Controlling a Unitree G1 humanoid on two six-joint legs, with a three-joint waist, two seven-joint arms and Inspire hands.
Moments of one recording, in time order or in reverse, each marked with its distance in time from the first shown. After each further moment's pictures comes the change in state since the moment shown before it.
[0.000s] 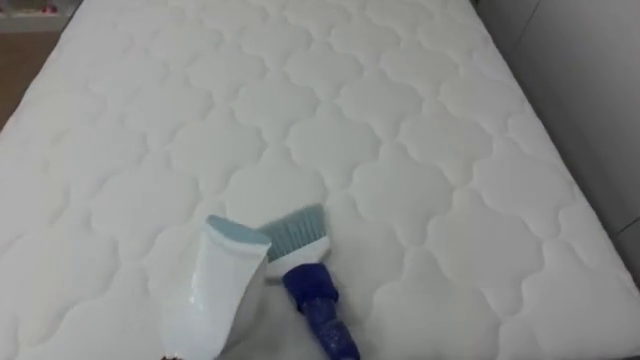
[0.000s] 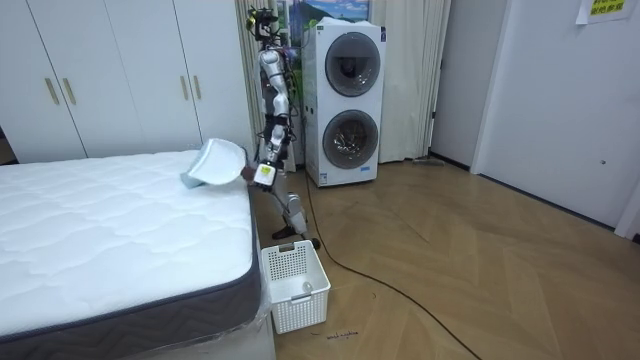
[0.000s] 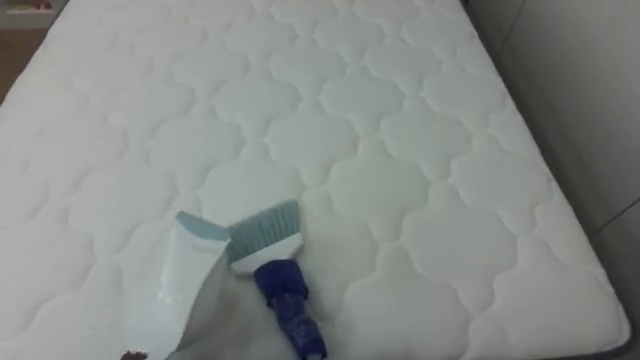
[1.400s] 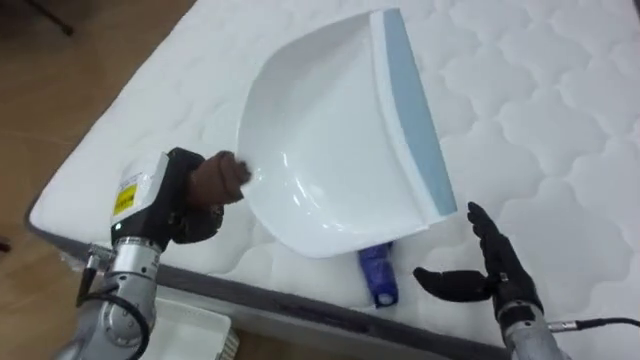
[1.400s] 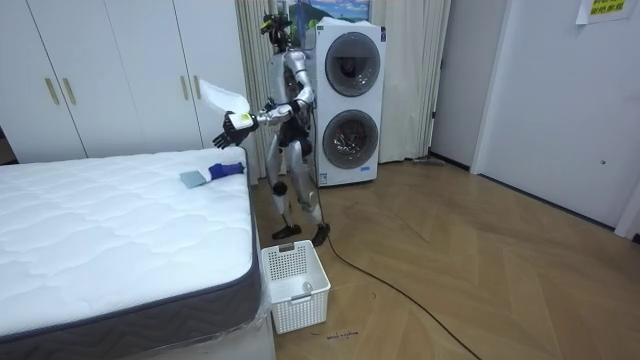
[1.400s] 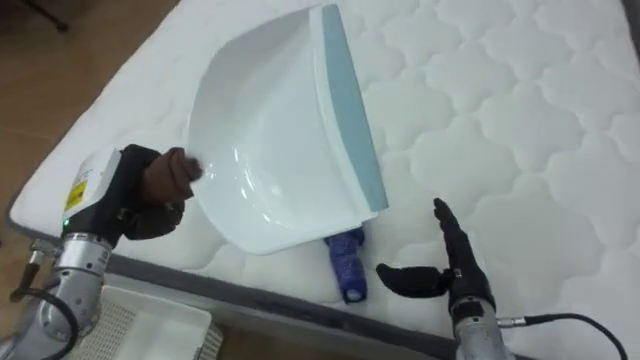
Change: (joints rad) left arm -0.145 0.170 -0.209 -0.867 0.256 -0.007 0.129; right arm -0.118 -0.125 0.226 -0.610 0.008 -0.054 -0.162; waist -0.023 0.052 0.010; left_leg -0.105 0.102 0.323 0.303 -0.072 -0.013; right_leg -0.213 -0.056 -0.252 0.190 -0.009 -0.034
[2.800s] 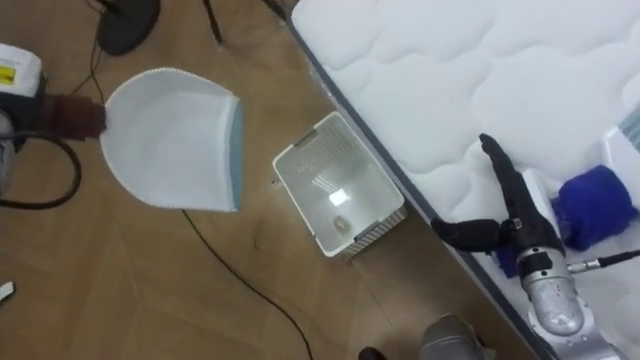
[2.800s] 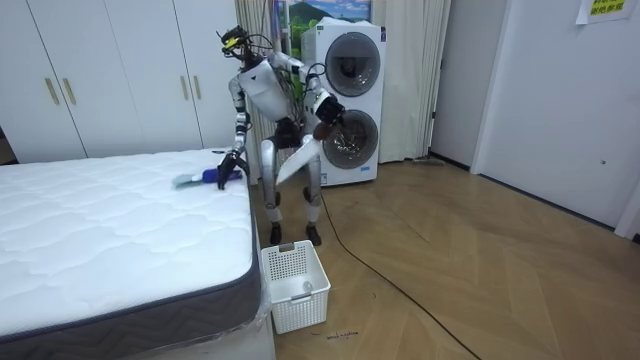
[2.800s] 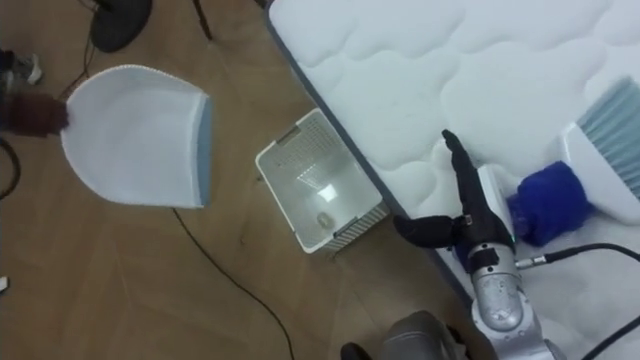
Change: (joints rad) left arm -0.743 0.418 -0.378 0.743 0.432 0.240 -0.032; right arm -0.156 -0.117 0.033 -0.023 -0.120 -0.035 -0.075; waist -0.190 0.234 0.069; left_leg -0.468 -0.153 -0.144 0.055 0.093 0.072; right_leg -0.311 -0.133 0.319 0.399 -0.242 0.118
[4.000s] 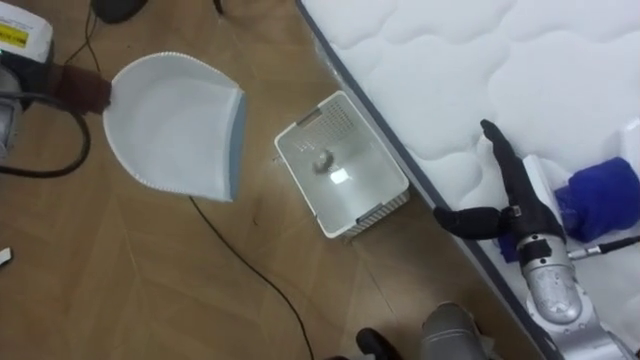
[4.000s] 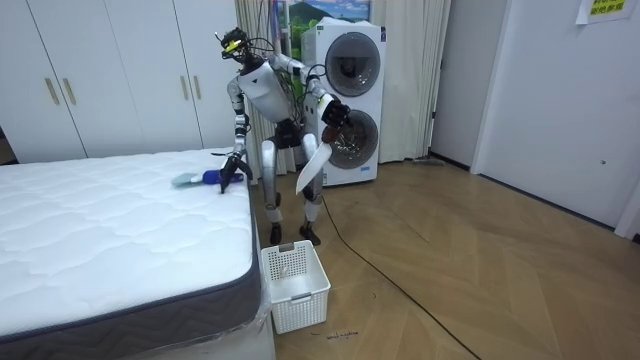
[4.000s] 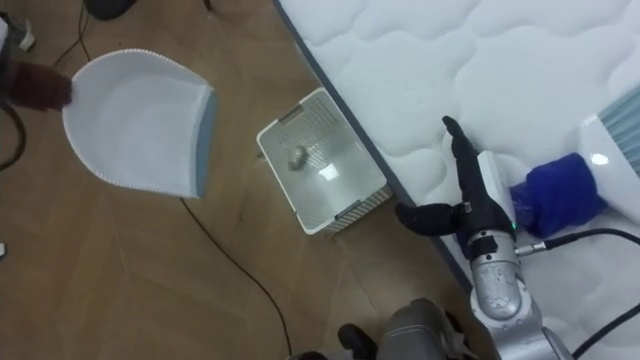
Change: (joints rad) left arm -0.166 0.020 -0.082 -0.035 0.170 0.066 -0.223; right arm -0.019 0.008 -0.047 -0.049 -0.085 0.035 -0.002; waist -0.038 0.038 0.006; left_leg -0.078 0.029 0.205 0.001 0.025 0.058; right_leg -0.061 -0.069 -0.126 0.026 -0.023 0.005
